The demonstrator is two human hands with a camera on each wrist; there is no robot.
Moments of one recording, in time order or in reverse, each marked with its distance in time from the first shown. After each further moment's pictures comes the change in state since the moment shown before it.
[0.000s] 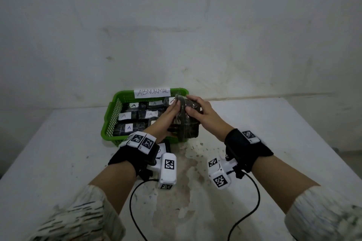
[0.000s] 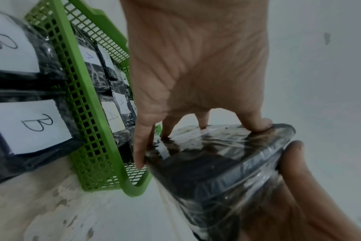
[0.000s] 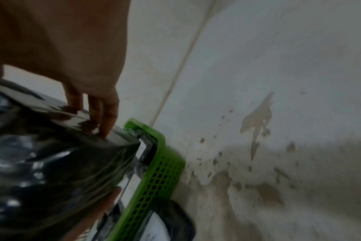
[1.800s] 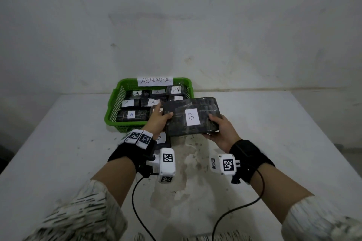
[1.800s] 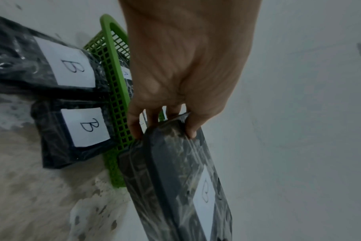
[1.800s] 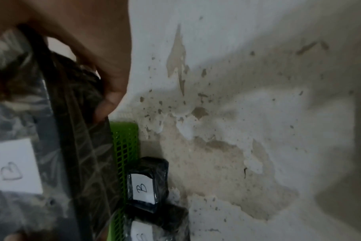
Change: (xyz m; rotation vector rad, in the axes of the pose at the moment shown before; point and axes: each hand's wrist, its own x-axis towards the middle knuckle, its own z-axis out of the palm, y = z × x) left_hand 0.006 -0.042 -0.011 -0.162 0.352 -0.100; right_hand -0.039 0.052 -0.013 0.709 0.308 0.506
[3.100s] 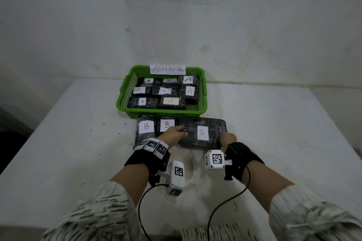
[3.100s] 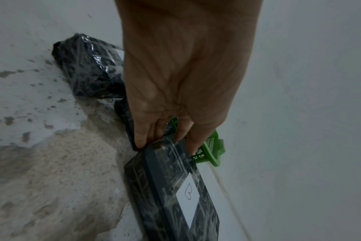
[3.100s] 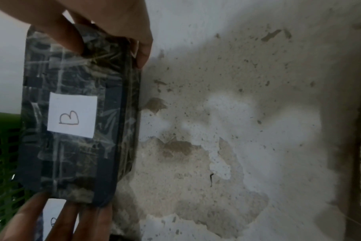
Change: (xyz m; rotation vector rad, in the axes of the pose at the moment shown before) left_hand -0.001 -0.074 -0.006 0.456 -0.151 -0.218; right_hand 0.022 0.048 -0.013 -1.354 0.165 0.097
